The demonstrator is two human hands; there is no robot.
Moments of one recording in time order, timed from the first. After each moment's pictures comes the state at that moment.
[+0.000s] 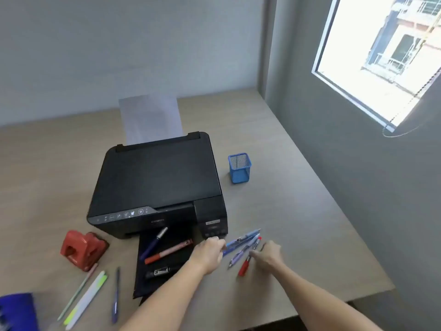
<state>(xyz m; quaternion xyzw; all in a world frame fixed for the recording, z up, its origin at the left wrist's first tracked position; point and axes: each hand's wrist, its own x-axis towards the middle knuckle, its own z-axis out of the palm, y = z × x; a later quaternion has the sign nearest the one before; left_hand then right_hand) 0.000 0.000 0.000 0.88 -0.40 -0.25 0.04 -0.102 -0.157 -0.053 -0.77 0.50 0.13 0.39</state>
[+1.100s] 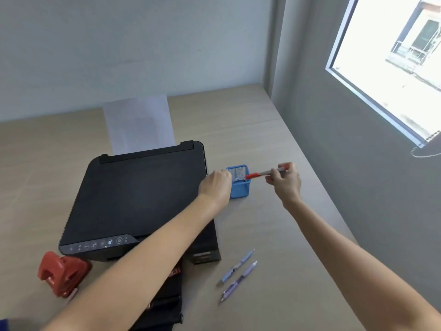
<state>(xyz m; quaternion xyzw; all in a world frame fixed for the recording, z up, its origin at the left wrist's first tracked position) 0.100 -0.151 0.147 0.94 -0.33 -0.11 0.01 0.042 -0.324 0.052 -0.64 0.40 -0.26 0.60</state>
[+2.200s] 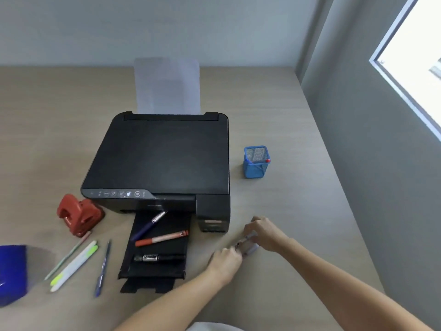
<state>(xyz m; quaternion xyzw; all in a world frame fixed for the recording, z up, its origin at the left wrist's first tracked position) -0.033 -0.055 -0.040 0.87 -0.41 -0.25 -0.06 -0.030 -0.233 -0.046 -0.96 -0.02 0.19 0.21</state>
